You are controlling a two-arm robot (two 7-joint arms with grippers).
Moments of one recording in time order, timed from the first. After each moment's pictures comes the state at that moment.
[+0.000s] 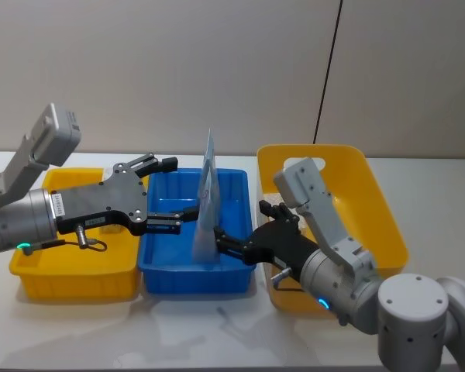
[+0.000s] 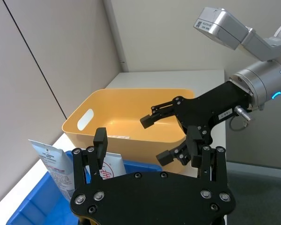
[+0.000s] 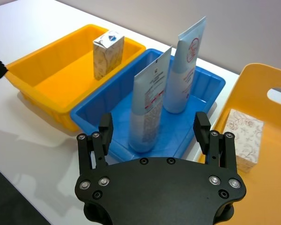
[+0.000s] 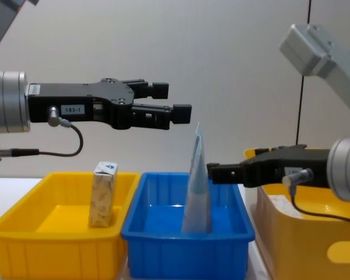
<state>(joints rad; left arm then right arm) -0.65 0.54 0.62 -1.32 -0.60 -0.10 -0.92 0.21 0.28 -0.42 -1.71 0.21 0.44 0.18</state>
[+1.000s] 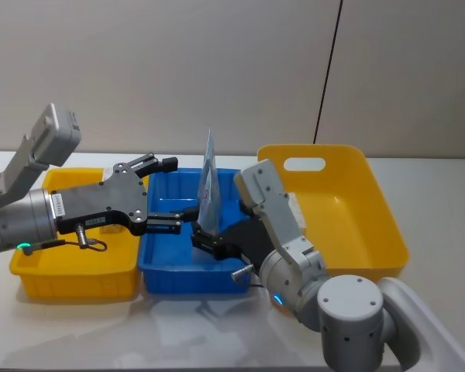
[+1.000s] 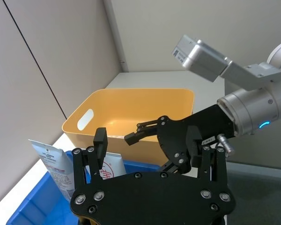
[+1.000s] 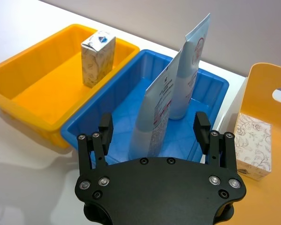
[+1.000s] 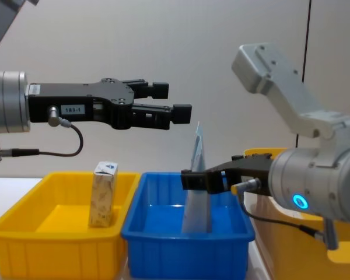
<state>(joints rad) -0.65 0.54 0.62 -1.32 -0.60 -0.10 -0.92 0.25 0.14 -0.47 -1.58 0.11 0.42 0.06</state>
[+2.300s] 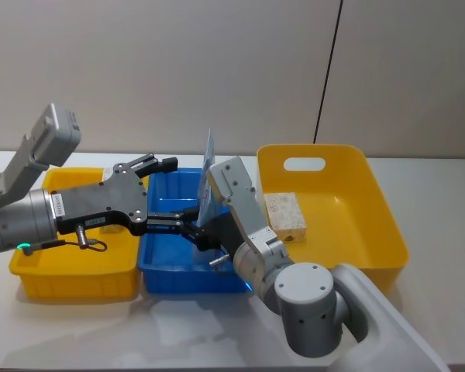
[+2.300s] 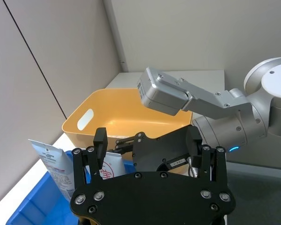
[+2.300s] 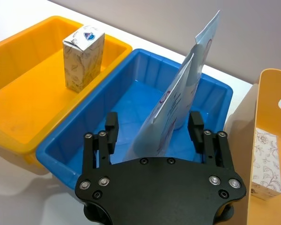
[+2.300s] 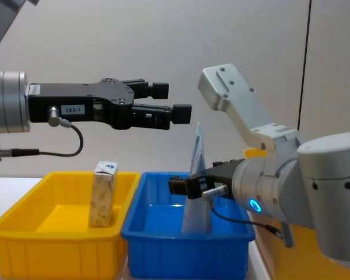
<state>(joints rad) -0.65 0.54 0.62 -1.32 -0.60 -0.10 -0.92 0.37 0.03 -0.49 -1.35 0.02 0.36 0.00</state>
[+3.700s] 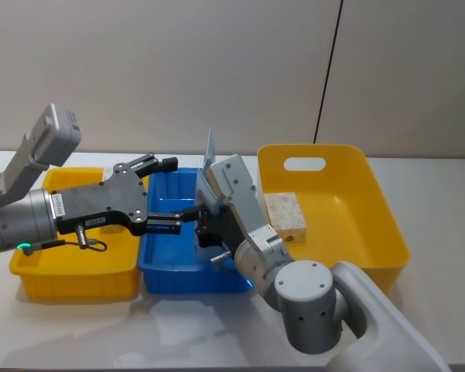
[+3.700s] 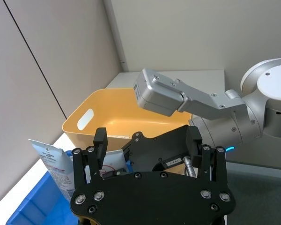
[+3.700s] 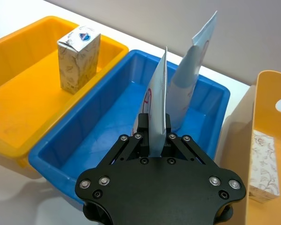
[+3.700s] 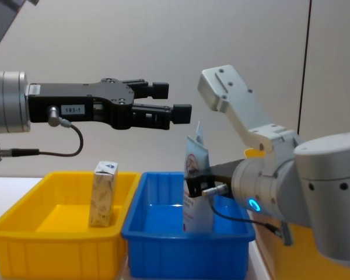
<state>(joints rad) -0.65 0.54 0.62 -1.32 -0.60 -0.10 -0.92 0.38 0.02 -0.48 -1.33 0.01 0.34 0.00</state>
